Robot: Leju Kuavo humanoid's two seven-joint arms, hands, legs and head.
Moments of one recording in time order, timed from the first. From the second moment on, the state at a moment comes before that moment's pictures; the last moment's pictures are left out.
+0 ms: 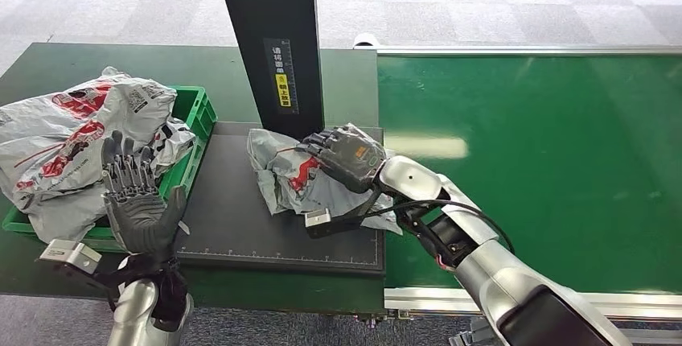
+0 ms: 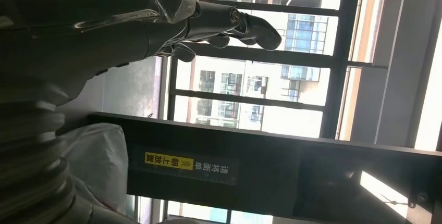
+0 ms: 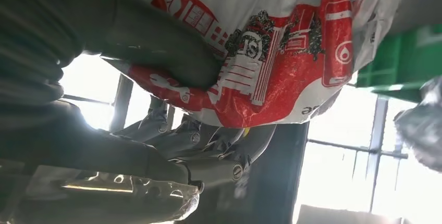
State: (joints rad) left arm -0.12 -0.16 0.00 -1.49 0.12 0.07 -0.70; right arm -0.85 0.03 0.86 -0.70 1.07 -0.27 -0.49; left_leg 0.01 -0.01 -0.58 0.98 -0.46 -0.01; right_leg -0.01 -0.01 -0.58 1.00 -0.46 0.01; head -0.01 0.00
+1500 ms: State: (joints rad) left arm -0.23 -0.18 -0.04 -1.33 0.16 -0.03 -0.70; right arm -0.96 0.22 0.68 -0.41 0.64 -0.22 -0.65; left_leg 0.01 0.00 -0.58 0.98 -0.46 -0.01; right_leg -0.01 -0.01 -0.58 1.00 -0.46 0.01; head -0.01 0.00
